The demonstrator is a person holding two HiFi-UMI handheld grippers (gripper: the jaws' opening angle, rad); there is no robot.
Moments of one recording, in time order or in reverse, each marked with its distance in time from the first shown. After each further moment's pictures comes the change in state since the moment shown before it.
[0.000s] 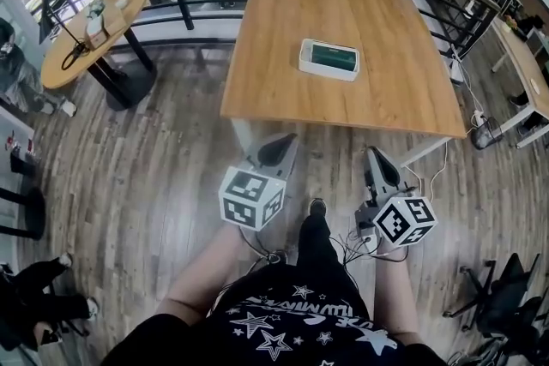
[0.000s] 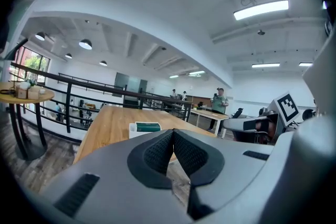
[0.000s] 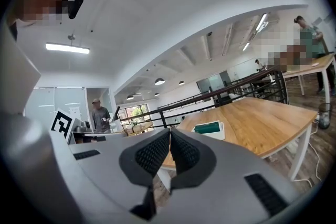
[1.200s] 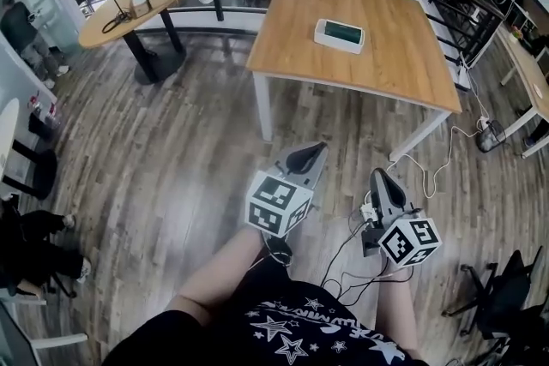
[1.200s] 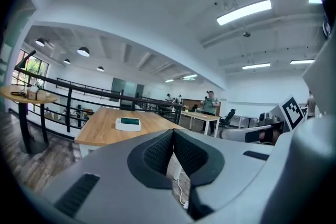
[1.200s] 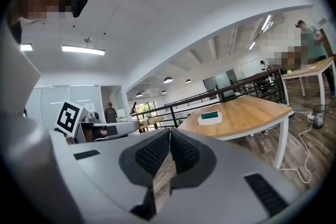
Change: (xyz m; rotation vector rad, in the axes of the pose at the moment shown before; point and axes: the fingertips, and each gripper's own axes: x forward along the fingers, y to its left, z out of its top) left arm -0.181 -0.228 -0.067 0.031 -0.050 -0.016; right arm -0.280 0.093 -0.069 -0.027 0.034 0.073
